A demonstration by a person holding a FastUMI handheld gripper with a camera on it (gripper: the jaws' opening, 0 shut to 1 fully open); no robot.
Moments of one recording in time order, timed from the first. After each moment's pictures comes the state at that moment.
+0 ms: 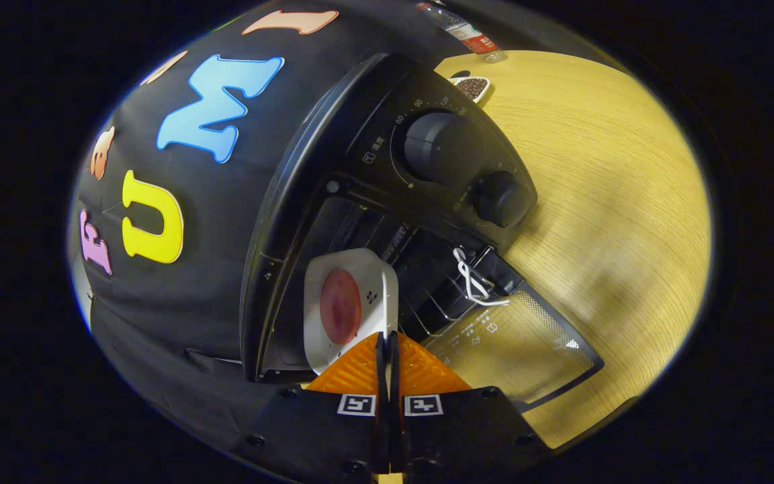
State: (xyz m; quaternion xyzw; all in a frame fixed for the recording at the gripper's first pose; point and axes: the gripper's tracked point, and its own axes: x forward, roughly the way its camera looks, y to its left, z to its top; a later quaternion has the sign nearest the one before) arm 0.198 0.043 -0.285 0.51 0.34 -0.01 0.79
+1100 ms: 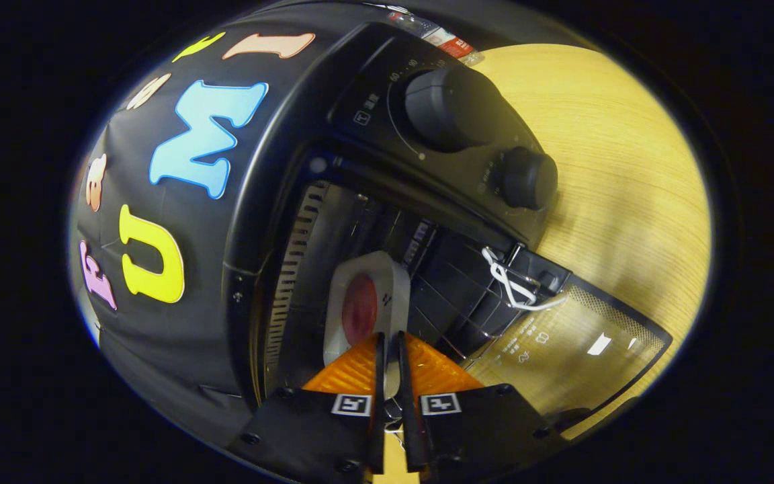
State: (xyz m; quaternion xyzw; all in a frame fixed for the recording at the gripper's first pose) arm 0.229 0.062 -0.290 0.57 0.28 -0.05 0.77
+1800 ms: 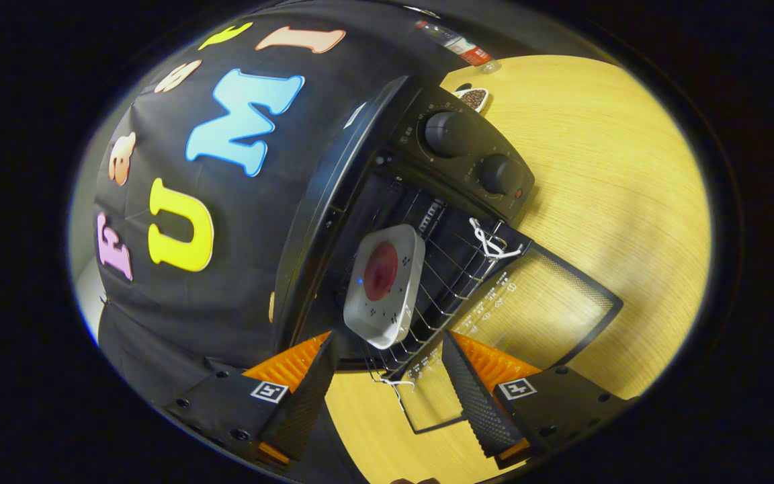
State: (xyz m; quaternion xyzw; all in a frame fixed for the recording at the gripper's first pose) arm 0.151 0.076 -0.257 0.51 0.30 0.01 0.80
